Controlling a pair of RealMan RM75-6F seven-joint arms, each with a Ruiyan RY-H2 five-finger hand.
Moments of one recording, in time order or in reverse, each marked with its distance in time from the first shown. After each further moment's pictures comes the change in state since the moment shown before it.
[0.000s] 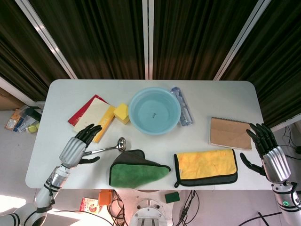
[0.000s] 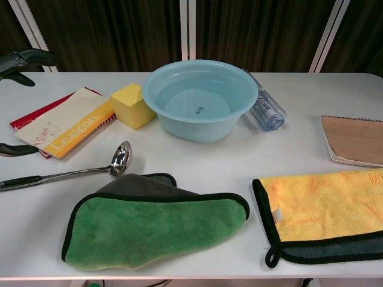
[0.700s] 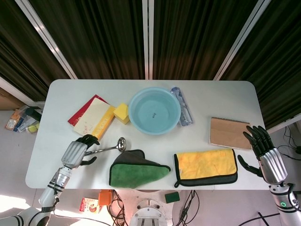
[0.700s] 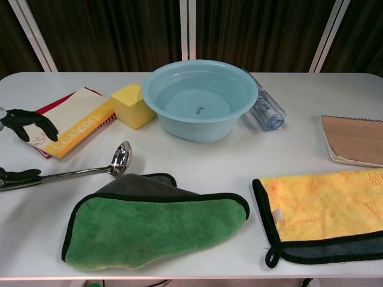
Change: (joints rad) left arm 0.020 -0.062 0.009 0.045 -0.158 -0.179 0.112; right arm -0.006 -0.030 -0.017 0.033 -0.006 0.002 0.006
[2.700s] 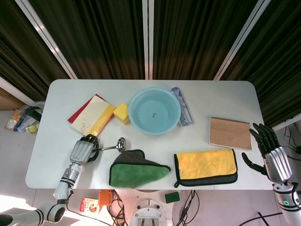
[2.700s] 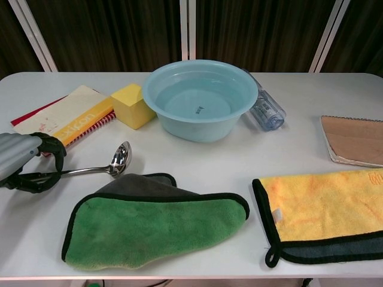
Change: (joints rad) left arm -0.019 -0.217 -0.054 0.260 -0.140 -0.142 0.229; right arm -0.005 -0.007 0.020 0.028 0.039 0.000 0.027
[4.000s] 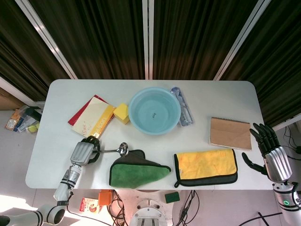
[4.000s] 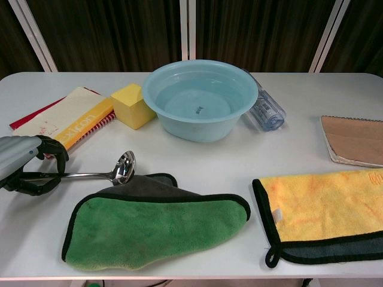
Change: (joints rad) left arm 0.006 0.027 -0.010 -0.067 0.014 0.036 -0.077; right arm -0.001 -0.005 0.002 0.012 0.003 0.003 0.009
